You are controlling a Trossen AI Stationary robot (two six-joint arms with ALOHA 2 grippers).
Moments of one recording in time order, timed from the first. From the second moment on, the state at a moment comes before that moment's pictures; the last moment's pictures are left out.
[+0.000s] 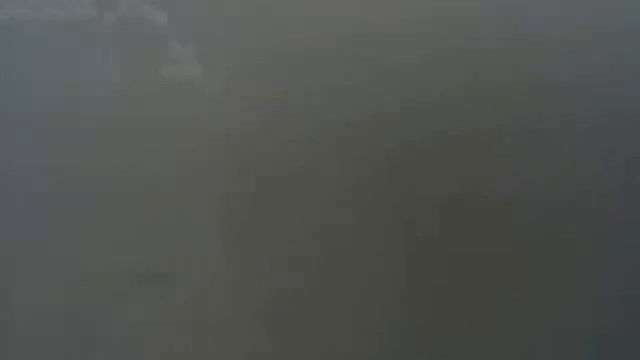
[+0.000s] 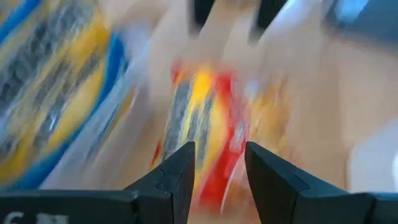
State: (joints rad) left arm -0.22 1.71 0.87 0.15 -0.35 -0.41; right arm 0.07 1.39 0.49 0.18 -0.02 0.58
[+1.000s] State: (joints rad) left arm -0.23 1.85 0.84 0.14 -0.43 -0.50; right arm 0.06 1.68 0.50 0.53 -0.16 0.86
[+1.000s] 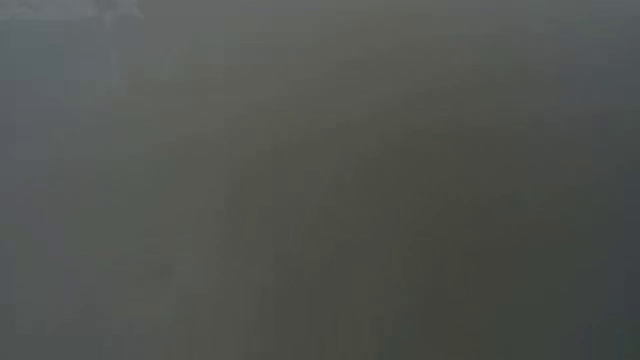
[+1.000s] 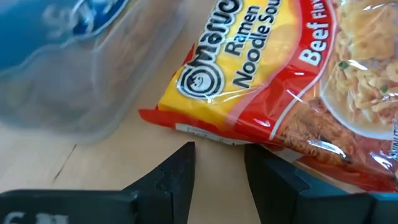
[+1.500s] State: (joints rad) left arm -0.22 1.85 0.84 0.25 -0.37 -0.46; right arm 0.07 1.75 0.50 0.70 -0.17 0.97
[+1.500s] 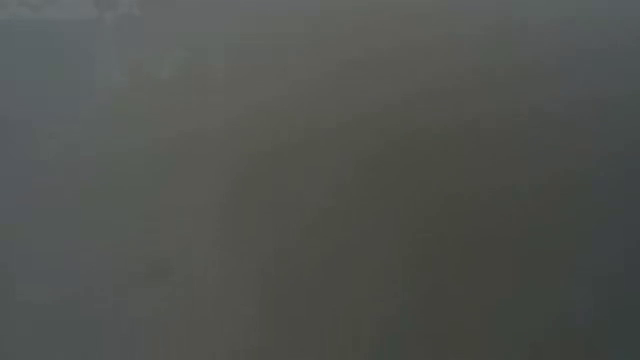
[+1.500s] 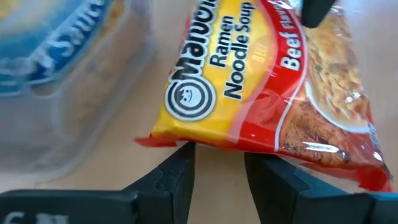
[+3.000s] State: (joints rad) left arm -0.33 1.57 0.87 -0.07 -0.41 -0.59; right arm 0.11 1.59 0.50 0.68 -0.17 0.44
